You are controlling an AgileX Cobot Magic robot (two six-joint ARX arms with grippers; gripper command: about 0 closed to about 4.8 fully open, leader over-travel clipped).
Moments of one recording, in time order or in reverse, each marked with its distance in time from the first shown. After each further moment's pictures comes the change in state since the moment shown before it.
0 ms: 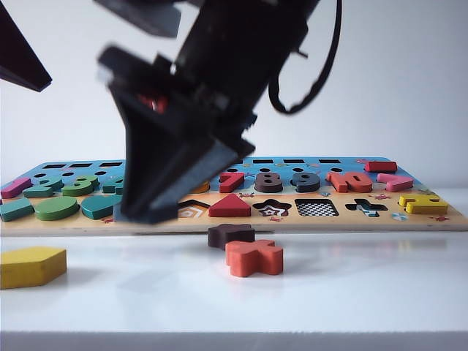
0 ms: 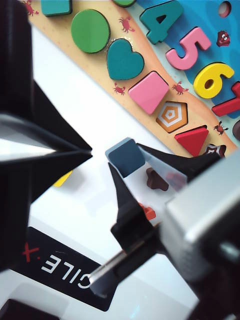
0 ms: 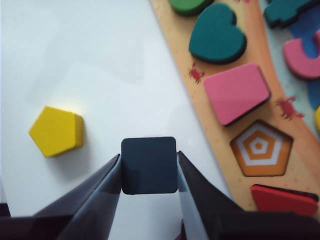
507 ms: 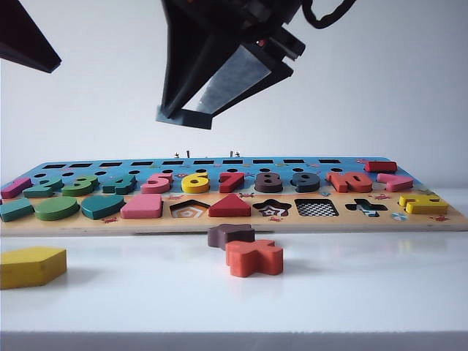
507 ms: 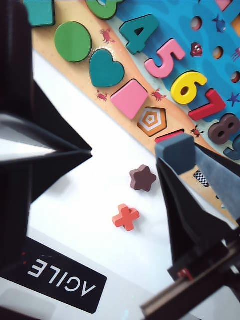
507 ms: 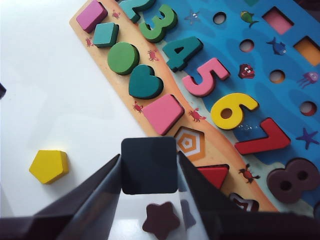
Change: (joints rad) left arm 0.002 -0.027 0.000 0.048 0.000 0.002; right arm -0.054 -0.177 0.008 -0.037 0.085 0.139
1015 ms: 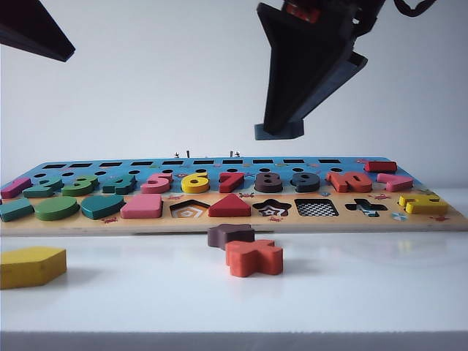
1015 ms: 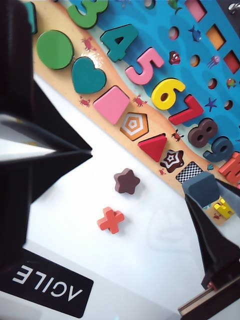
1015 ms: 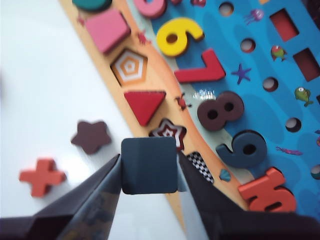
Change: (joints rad) left arm 0.000 0.003 0.000 0.064 0.000 0.000; right arm -0.120 -0.076 -0.001 -0.251 0.033 -0.318
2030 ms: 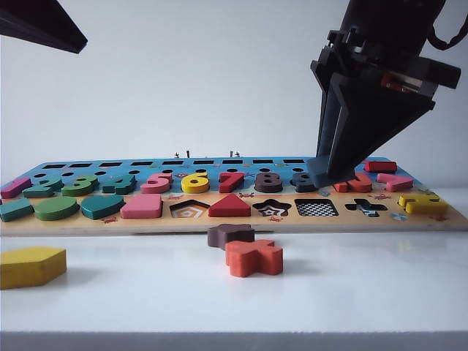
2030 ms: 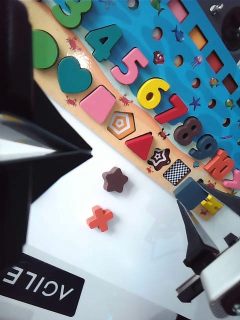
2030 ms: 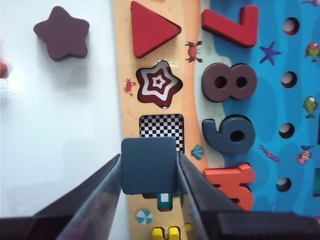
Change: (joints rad) left arm 0.000 0.010 0.000 0.043 0.019 0.000; right arm -0.058 -0.004 -0.088 -0.006 0.070 -0.537
